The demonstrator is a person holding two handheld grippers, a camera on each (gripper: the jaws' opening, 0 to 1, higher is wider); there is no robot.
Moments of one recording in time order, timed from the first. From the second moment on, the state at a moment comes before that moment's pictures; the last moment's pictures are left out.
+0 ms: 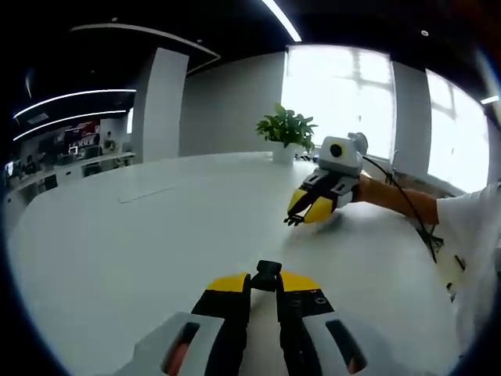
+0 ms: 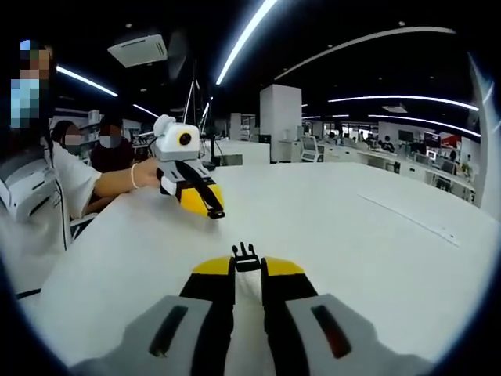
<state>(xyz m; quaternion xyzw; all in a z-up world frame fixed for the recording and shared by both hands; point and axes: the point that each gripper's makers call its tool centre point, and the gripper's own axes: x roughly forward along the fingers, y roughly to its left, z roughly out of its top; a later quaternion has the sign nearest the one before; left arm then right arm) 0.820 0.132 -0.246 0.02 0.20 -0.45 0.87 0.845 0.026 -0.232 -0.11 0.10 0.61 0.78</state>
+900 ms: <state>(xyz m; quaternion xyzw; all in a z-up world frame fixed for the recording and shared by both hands) 0.808 0.130 -0.248 0.06 0.19 -0.48 0.86 0.820 0.073 -0.232 -0.08 0.08 0.61 0.78</state>
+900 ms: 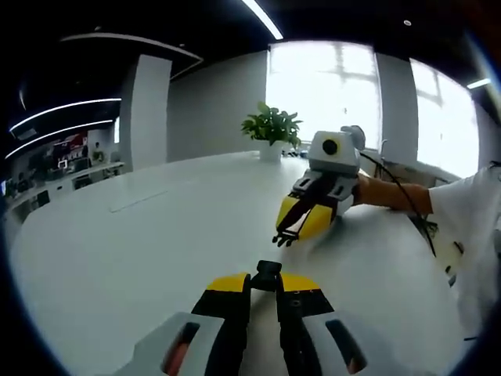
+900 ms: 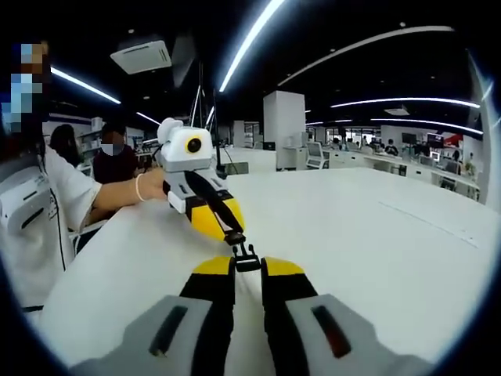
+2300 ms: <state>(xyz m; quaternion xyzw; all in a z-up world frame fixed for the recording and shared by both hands) 0.789 0.117 -0.247 0.08 0.19 -0.52 0.83 0.791 0.085 -0.241 -0.12 0.10 0.63 0.76</state>
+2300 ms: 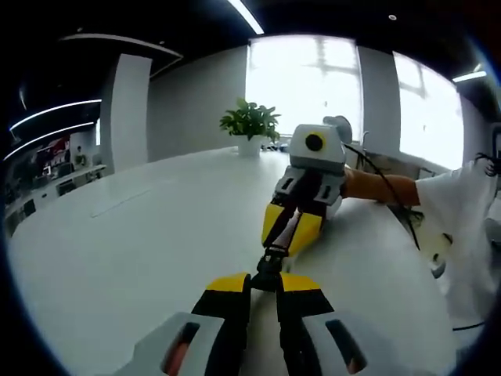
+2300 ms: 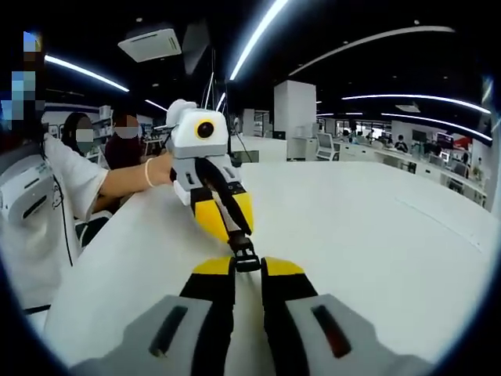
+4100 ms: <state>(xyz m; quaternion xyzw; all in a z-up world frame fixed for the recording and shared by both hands) 0.762 0.100 -0.262 0.12 0.23 -0.60 0.76 0.764 0.091 -0.259 -0.17 0.12 0.72 0.66</state>
